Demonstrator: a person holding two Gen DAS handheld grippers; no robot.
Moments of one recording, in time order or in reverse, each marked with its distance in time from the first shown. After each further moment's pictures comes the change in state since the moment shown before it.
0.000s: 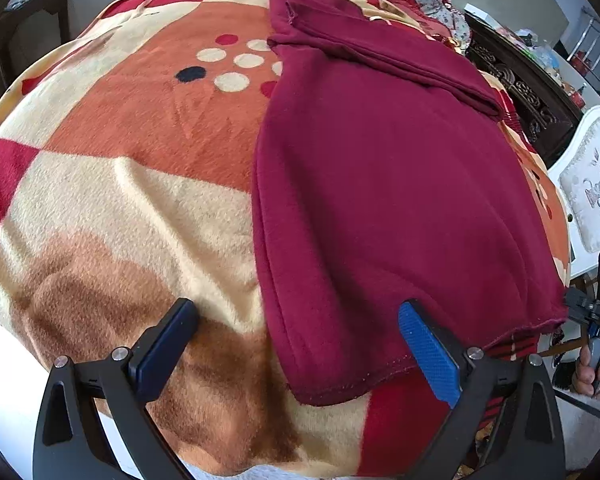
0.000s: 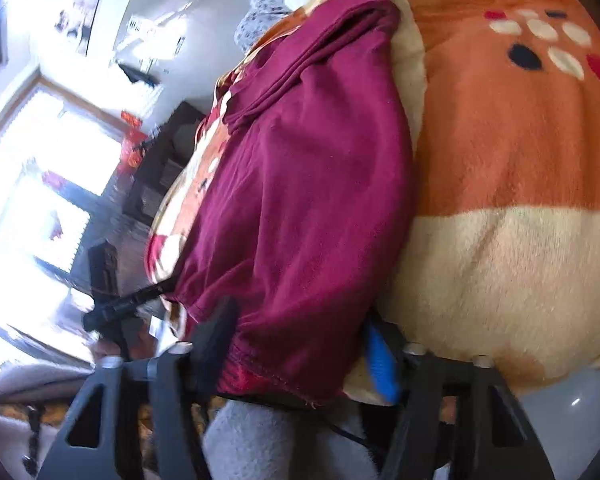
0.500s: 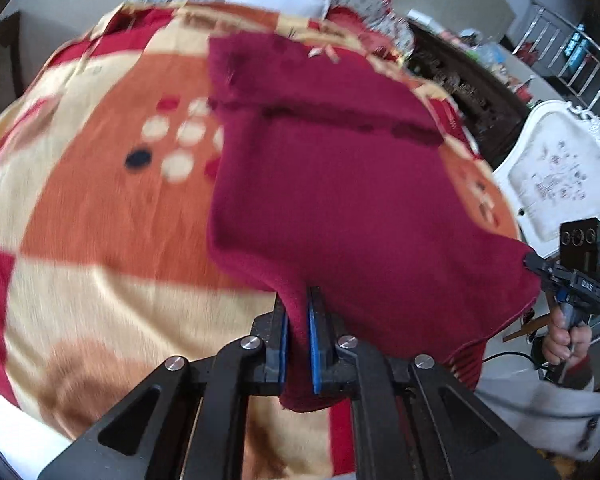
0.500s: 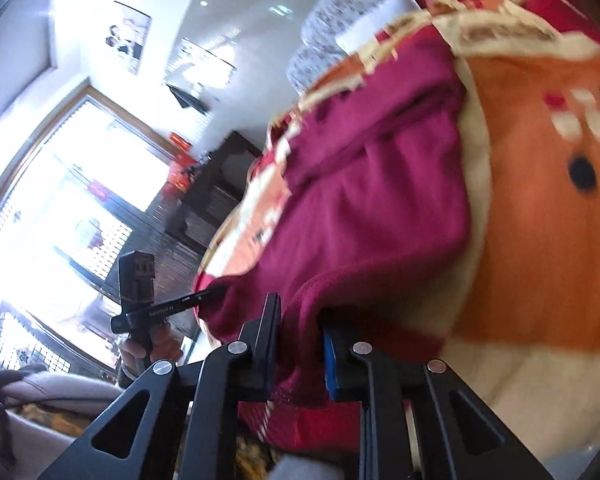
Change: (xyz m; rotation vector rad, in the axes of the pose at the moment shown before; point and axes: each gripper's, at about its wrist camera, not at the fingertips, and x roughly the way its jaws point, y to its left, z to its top) left arm -0.036 -0.011 0.058 0.118 -0.056 -0.175; right arm -0.025 0.019 0.056 -0.067 -0.154 0.183
